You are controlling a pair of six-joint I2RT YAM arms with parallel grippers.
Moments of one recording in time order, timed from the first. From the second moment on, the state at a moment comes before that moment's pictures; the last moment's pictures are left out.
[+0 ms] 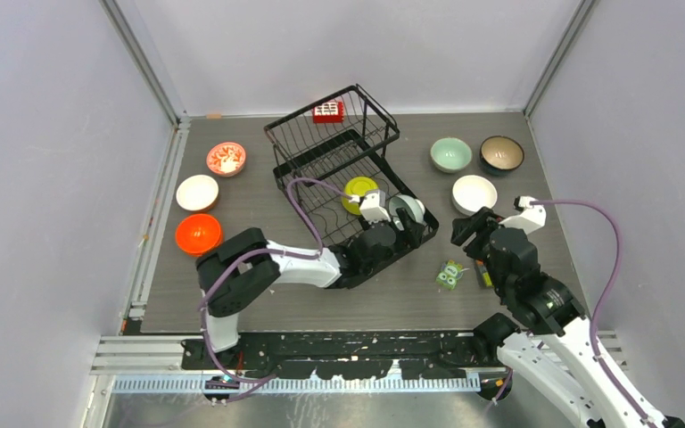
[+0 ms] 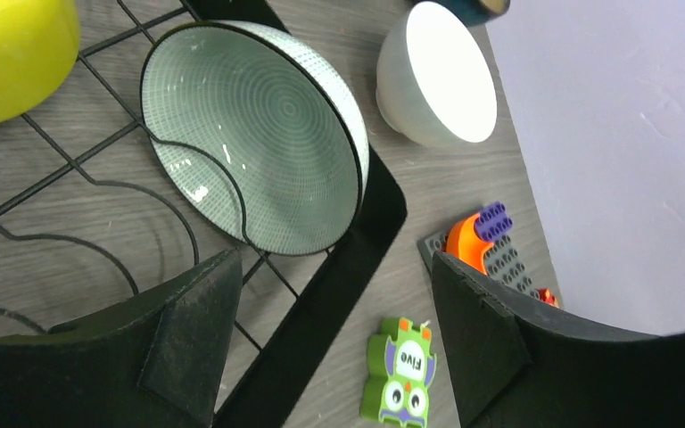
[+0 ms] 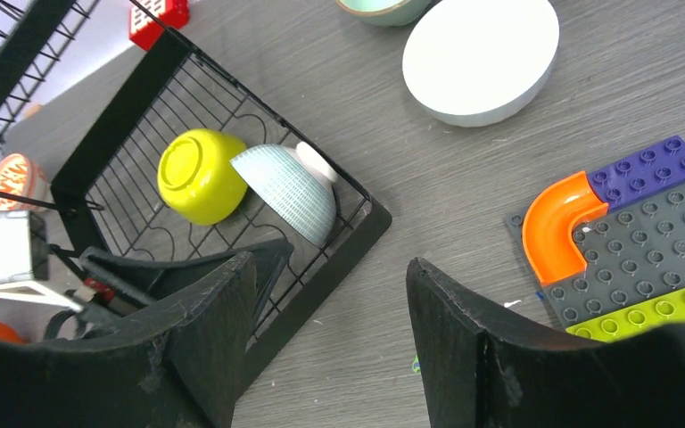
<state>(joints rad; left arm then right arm) -1.11 1.84 0.99 0.54 -0.50 -0.90 0.55 0.50 0.70 -0.63 0.52 0.71</state>
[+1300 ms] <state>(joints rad) -1.03 2.06 0.91 1.15 -0.42 -1.01 0.55 0.55 0.55 -0.55 0.49 0.81</state>
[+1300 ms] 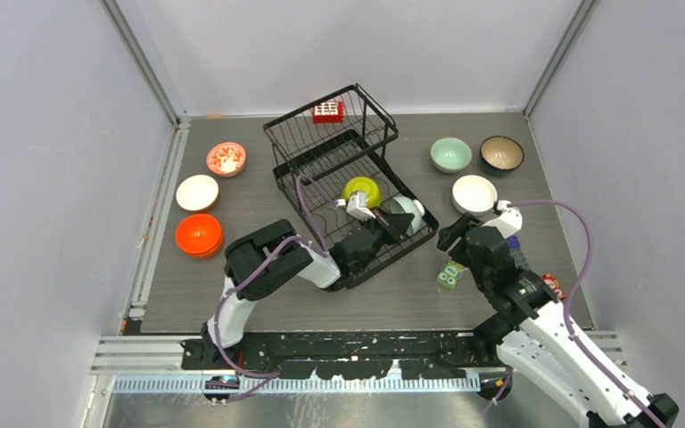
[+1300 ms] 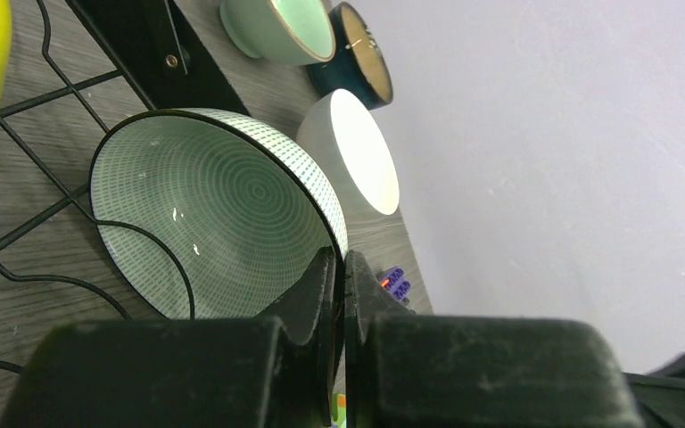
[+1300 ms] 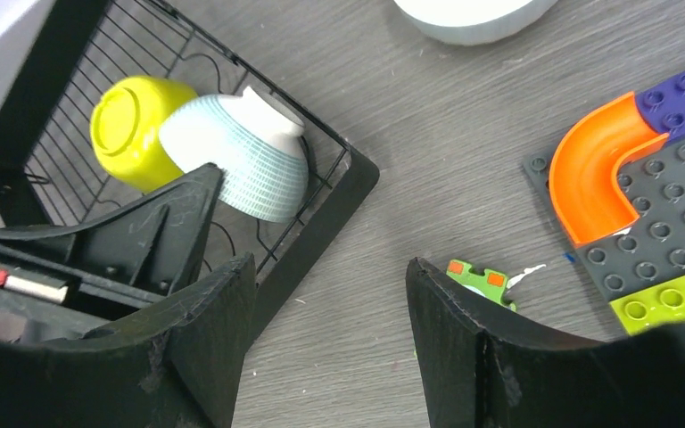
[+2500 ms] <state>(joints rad) -0.99 1.99 0.77 1.28 -0.31 -1.13 0.26 1.11 0.52 -0.14 0.09 0.84</state>
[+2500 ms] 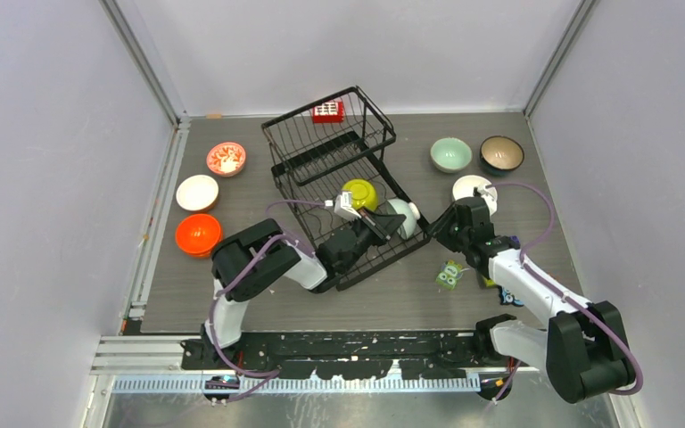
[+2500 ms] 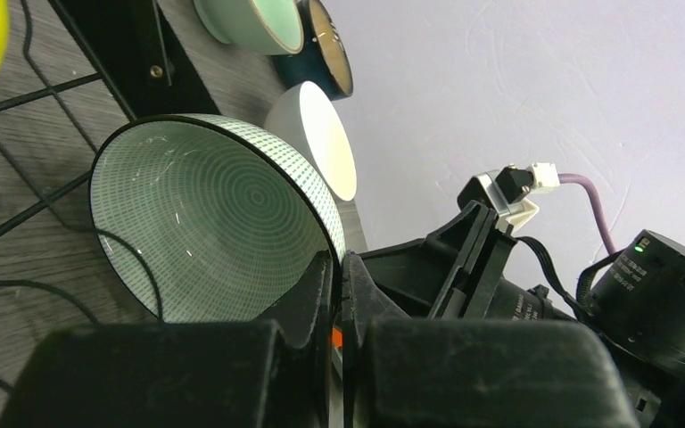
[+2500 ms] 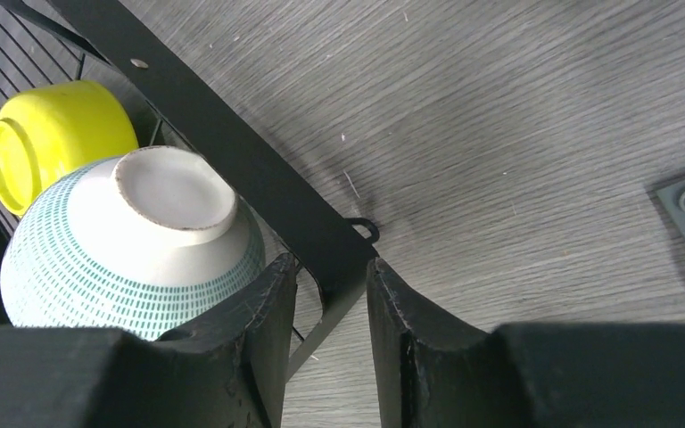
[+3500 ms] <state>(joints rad) -0.98 1.91 0.77 1.17 -0.22 -1.05 0.25 1.00 0.46 -0.12 0.03 0.85</state>
